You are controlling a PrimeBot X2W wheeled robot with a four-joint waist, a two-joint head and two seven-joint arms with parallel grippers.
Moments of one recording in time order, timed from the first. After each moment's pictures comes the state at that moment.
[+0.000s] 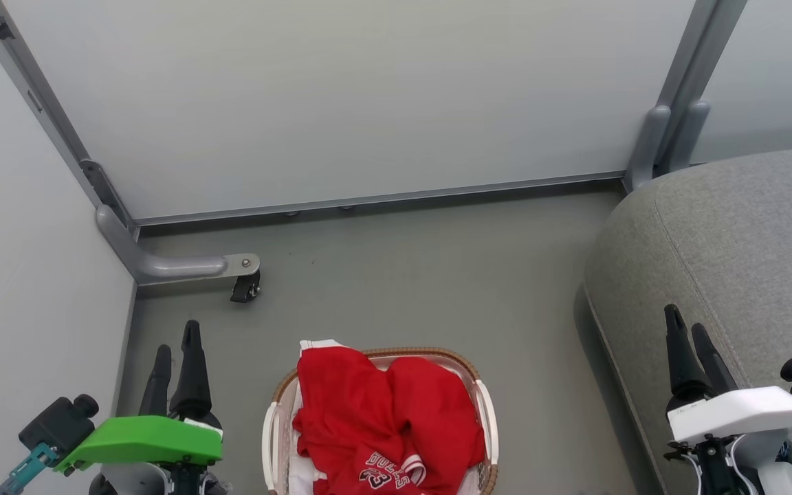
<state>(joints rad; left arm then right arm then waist) -0.04 0.04 -0.04 0.20 -0.92 -0.10 -0.09 -0.06 -0.04 -0.08 0.19 0.83 0.13 -0.09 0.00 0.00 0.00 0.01</state>
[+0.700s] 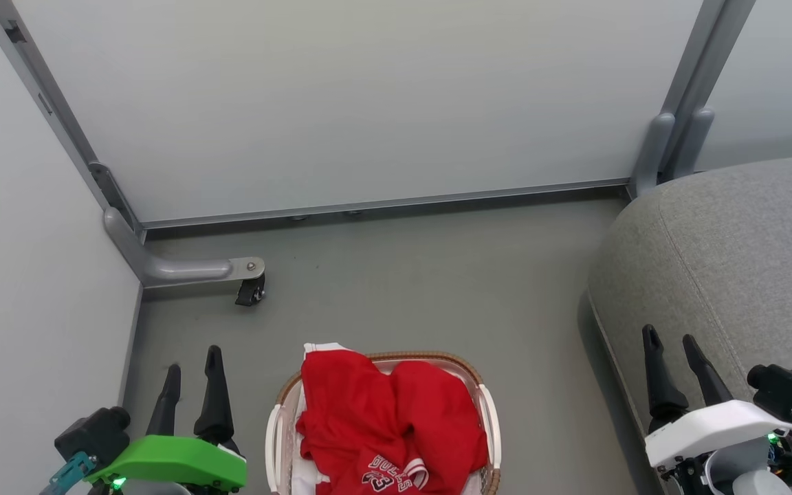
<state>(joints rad) -0.02 0.04 -0.07 0.26 -0.67 -0.10 -0.15 -0.05 -0.04 -0.05 0.25 0.53 0.13 -0.15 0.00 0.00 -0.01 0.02</state>
